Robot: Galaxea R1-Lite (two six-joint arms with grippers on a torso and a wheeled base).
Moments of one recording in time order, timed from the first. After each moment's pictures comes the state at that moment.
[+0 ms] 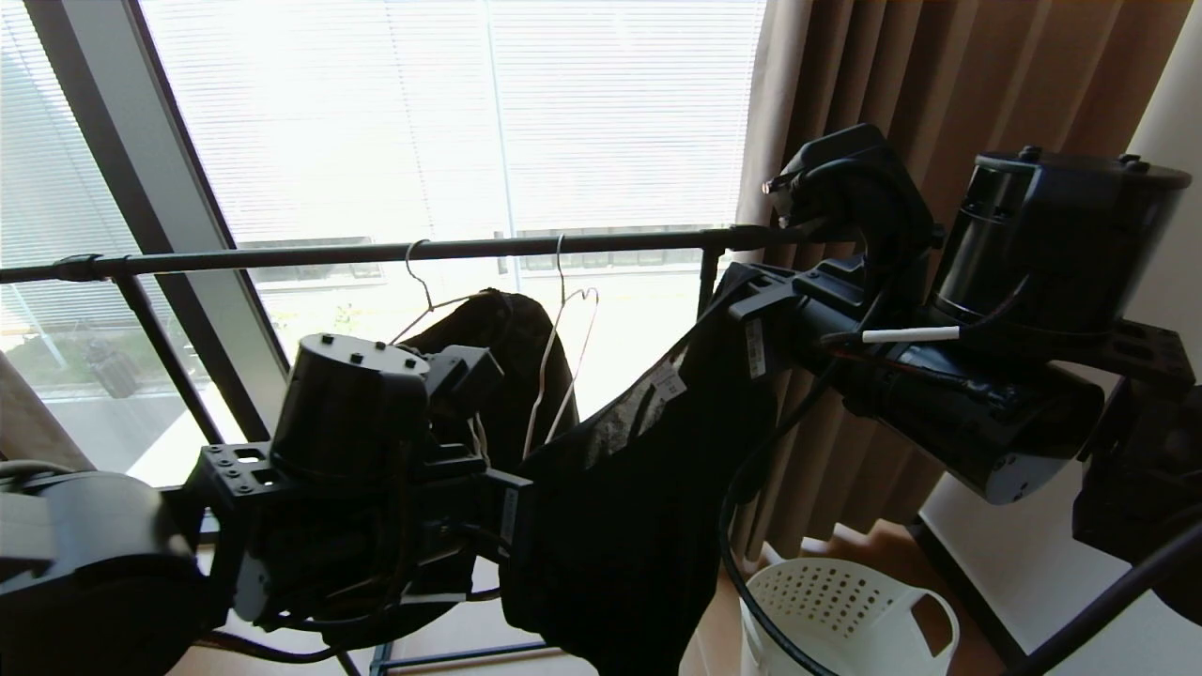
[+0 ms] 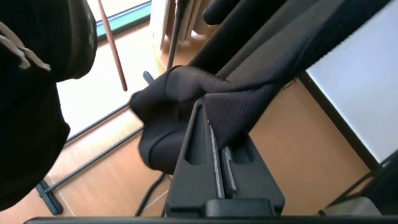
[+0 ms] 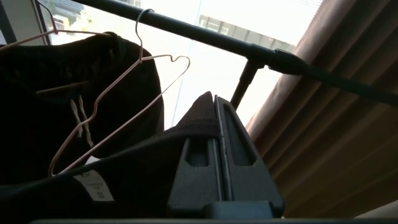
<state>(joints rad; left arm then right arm) -0.66 1.62 -0.75 -0.31 -0.01 -0.22 0.79 1.68 -1.02 -0.60 -0.51 -0.17</state>
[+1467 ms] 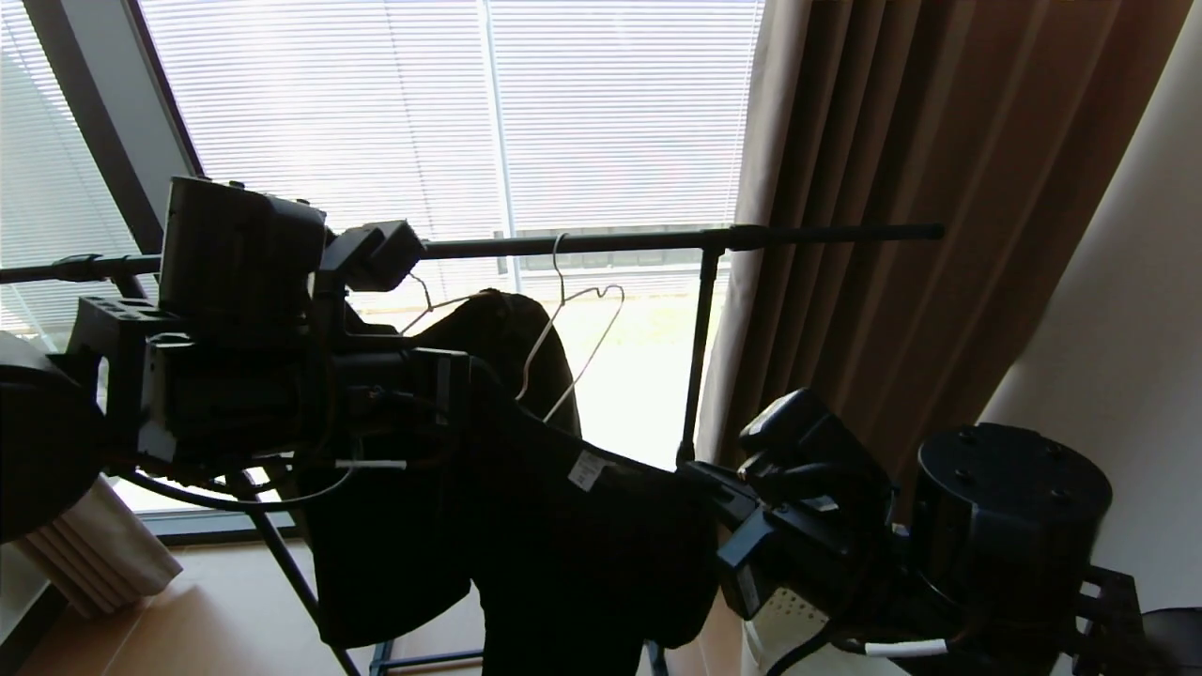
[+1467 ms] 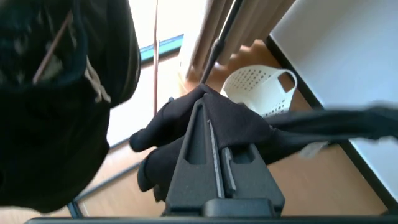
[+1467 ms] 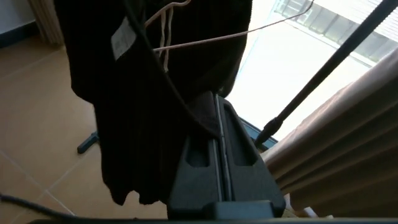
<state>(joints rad) -0.50 1.58 -1.03 -0.08 -0.03 -0.15 0.90 1.70 -0.54 -0.90 -0.28 -0.10</state>
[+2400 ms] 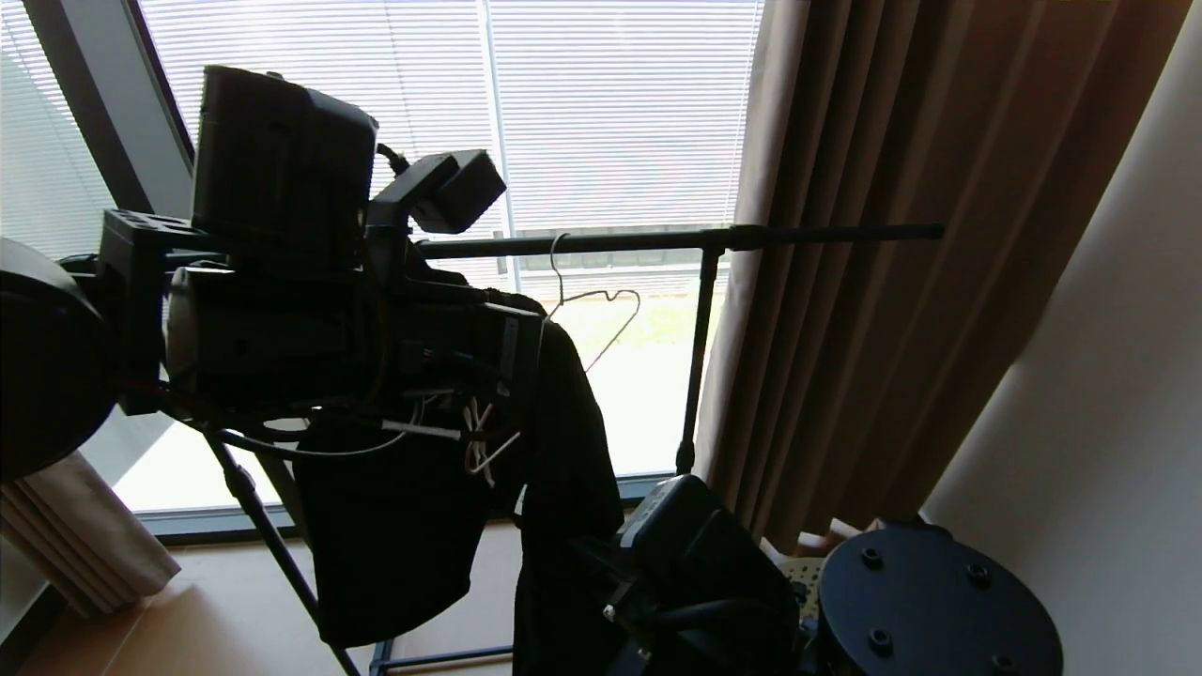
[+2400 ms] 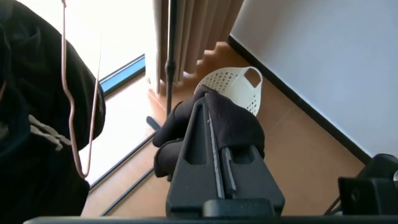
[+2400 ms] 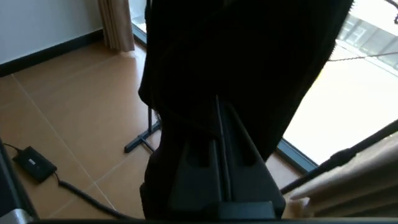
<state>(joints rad) -0.62 1.60 -1.22 0.04 -0.09 -0.09 1.14 1.79 -0.63 -0.90 -0.35 -0.04</state>
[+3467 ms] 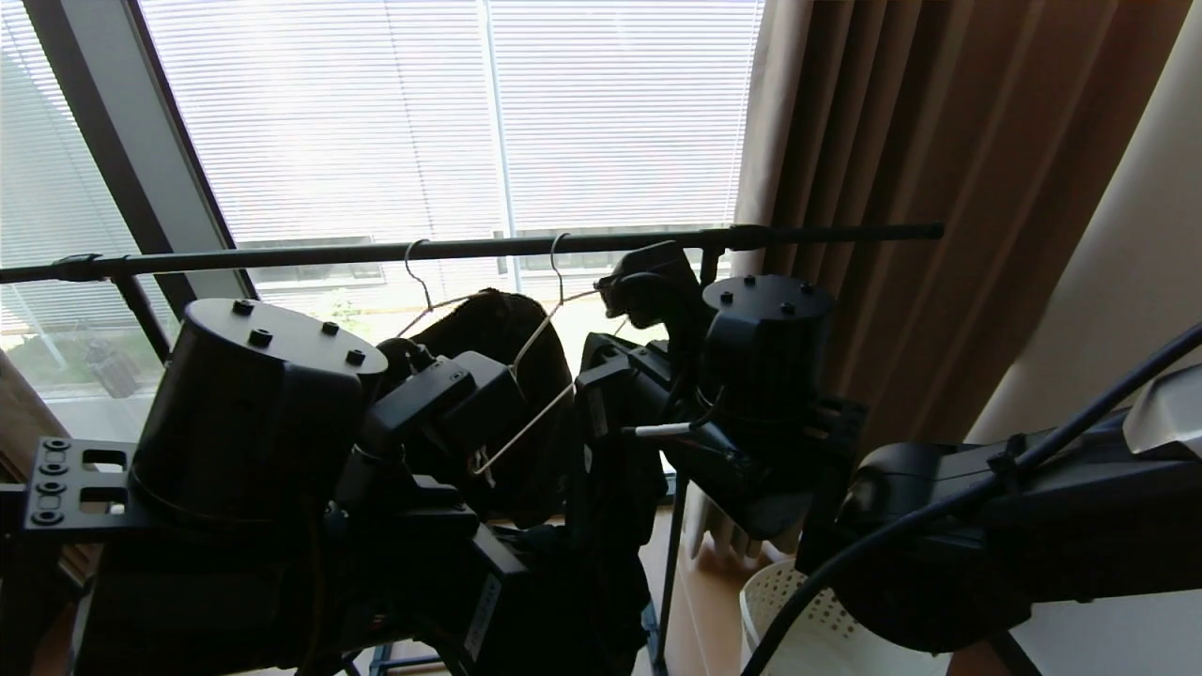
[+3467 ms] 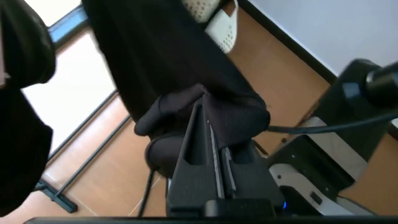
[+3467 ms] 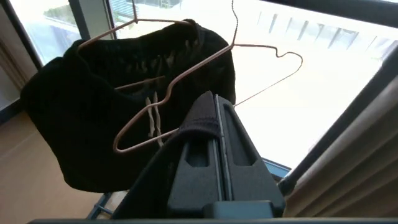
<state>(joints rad) -0.82 1.46 -0.87 0.04 -0.09 -0.13 0.89 2.00 -1.14 -0.74 -0.41 0.00</state>
